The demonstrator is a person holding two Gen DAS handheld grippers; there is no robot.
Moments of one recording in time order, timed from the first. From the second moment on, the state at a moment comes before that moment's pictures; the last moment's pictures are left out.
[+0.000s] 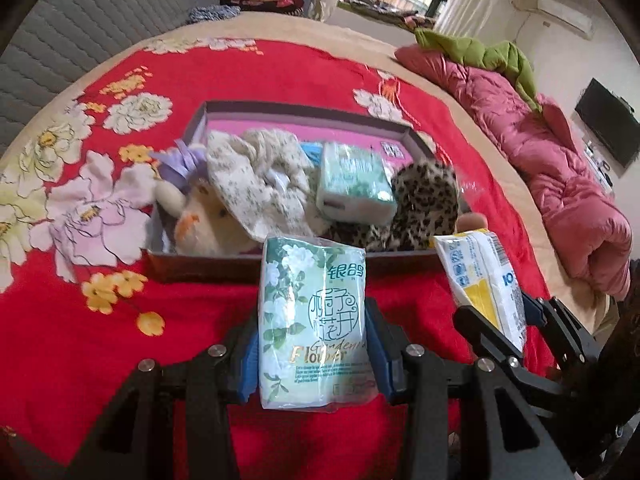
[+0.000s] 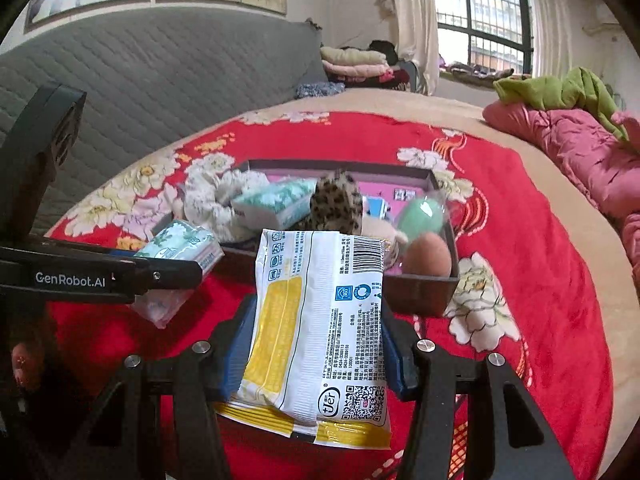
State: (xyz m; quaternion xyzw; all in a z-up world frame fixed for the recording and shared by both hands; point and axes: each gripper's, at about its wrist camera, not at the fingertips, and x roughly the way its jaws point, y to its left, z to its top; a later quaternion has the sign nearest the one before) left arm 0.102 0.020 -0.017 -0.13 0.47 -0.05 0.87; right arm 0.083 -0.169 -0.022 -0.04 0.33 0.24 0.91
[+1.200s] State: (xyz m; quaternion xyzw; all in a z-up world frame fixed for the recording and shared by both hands) left arm 0.165 0.028 0.011 -0.11 0.42 -0.01 0.90; right arm 0.146 -0.193 0.008 -0.01 0.26 0.20 0.94
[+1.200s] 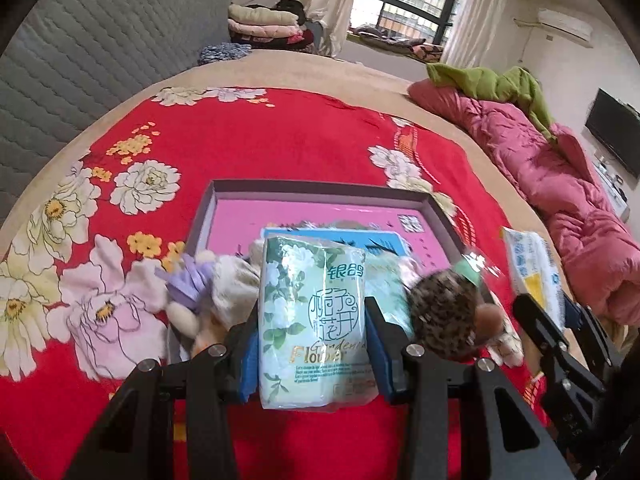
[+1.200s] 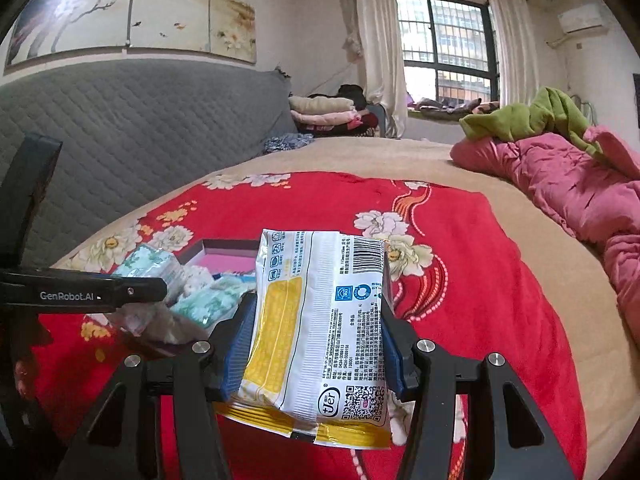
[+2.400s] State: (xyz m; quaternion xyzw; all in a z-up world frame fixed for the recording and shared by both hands) left arm 0.195 0.026 -0.016 -0.07 0.44 0.03 0.90; right arm 0.168 -0.195 -0.009 -0.06 0.25 0.16 0.95
